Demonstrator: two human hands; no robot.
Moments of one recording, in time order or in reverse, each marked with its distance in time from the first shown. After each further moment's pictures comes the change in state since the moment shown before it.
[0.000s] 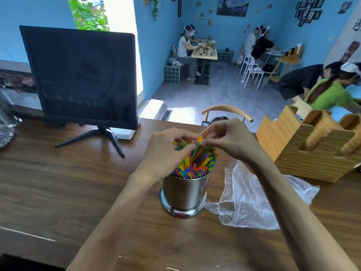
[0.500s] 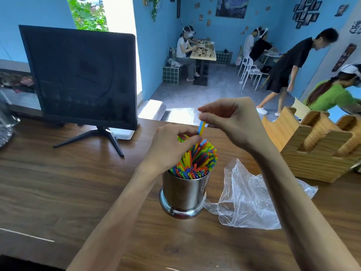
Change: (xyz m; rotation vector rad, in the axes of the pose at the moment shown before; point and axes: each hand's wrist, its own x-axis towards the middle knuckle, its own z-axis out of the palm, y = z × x) left_hand 0.020 0.006 0.003 -0.021 0.016 -0.029; right_hand 0.003 -0.043 -0.010 0.104 0.181 -0.253
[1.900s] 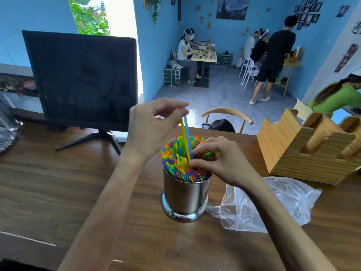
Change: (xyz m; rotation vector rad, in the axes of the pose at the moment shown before) left_hand 0.012 0.018 -0.046 -0.338 0.282 0.127; right_hand -0.049 0.040 0.031 -0.256 -0.171 0.046
